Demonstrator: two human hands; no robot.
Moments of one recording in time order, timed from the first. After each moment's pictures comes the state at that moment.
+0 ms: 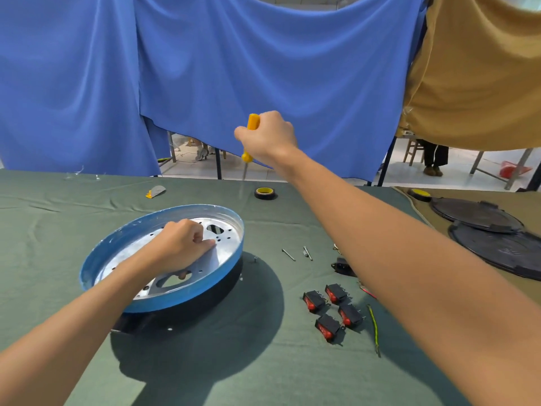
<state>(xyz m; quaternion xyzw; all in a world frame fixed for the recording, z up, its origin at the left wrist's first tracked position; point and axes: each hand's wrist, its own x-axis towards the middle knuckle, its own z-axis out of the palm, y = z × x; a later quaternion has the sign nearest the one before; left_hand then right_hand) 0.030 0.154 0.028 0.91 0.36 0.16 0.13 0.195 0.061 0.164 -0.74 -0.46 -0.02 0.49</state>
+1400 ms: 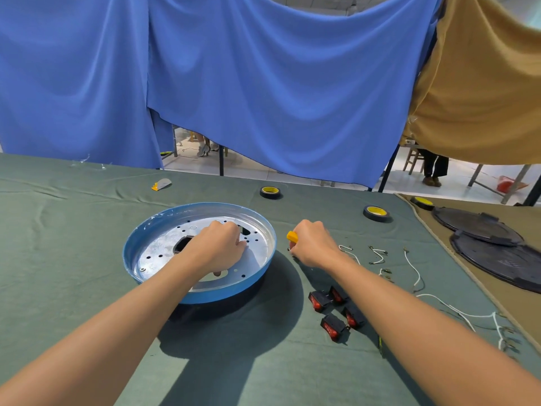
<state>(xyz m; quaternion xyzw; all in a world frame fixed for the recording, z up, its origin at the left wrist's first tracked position) 0.065 0.118 0.022 0.93 0.34 0.10 0.06 0.231 0.009 0.009 -0.89 -0.43 0.01 0.16</state>
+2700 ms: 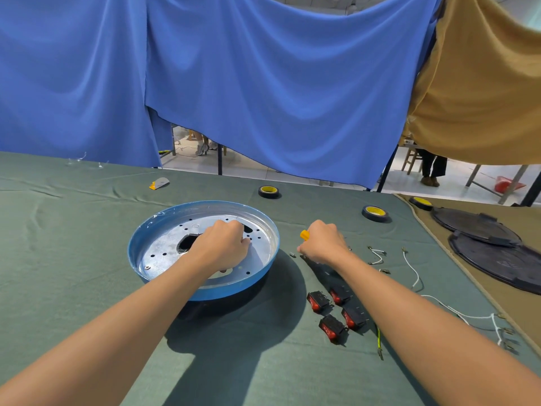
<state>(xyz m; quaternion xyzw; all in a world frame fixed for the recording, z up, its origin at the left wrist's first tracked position) 0.079 0.115 0.020 0.92 0.36 0.10 0.11 0.257 0.006 0.002 -0.92 -0.34 0.04 0.19</state>
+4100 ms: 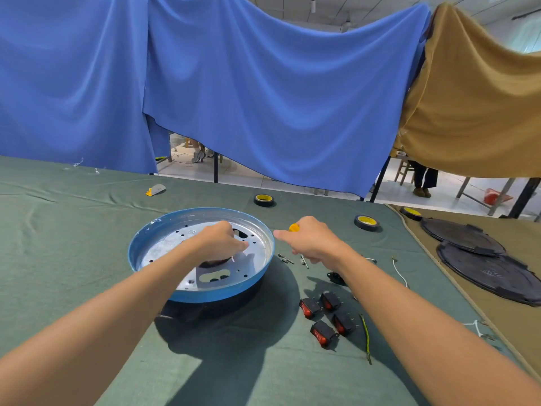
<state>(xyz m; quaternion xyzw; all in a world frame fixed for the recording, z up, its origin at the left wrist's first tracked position) 0.082 0.124 0.037 0.89 0.39 0.05 0.25 0.217 -0.011 0.058 -0.86 -0.37 0.17 0.31</state>
